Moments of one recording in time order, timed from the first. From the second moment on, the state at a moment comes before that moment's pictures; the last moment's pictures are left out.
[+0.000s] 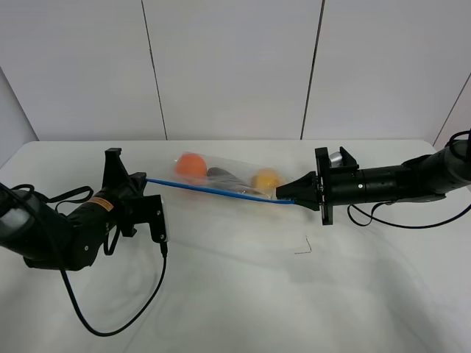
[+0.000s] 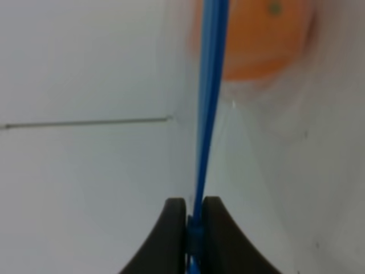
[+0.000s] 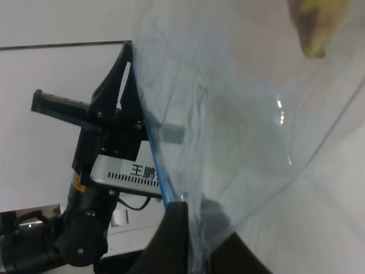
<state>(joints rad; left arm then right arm) -0.41 1.93 -0.55 -0.30 -1.15 1.61 -0.01 2.14 -1.03 1.57 1.22 -0.96</state>
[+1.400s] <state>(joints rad) -0.24 1.92 -0.55 -0.36 -1.05 0.95 -0.01 2.14 -1.03 1.56 1.21 -0.95</state>
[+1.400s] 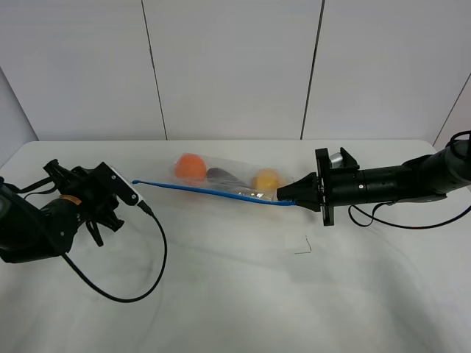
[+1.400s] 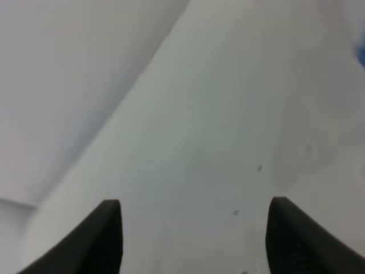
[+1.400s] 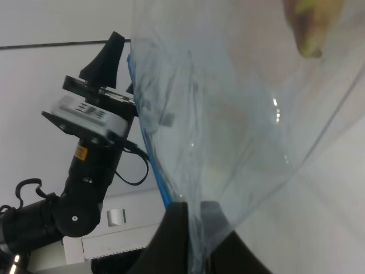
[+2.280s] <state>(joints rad) -0.24 1.92 -0.55 -0.41 -0.99 0.23 -0.01 2.14 -1.03 1.56 1.21 -0.94</state>
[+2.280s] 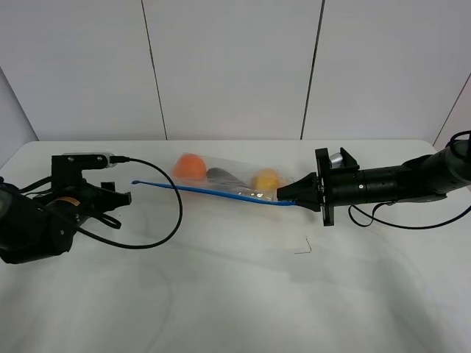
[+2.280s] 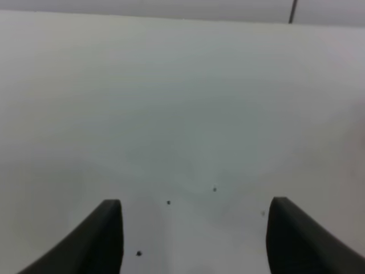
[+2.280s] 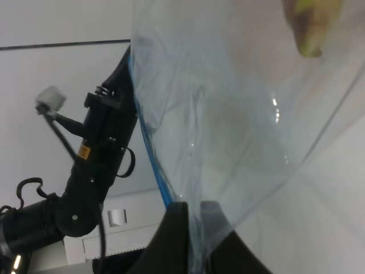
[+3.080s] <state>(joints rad) -0.04 1.70 -0.89 -0.57 0.34 0.43 -0.01 2.14 -1.03 1.56 1.21 -0.93</state>
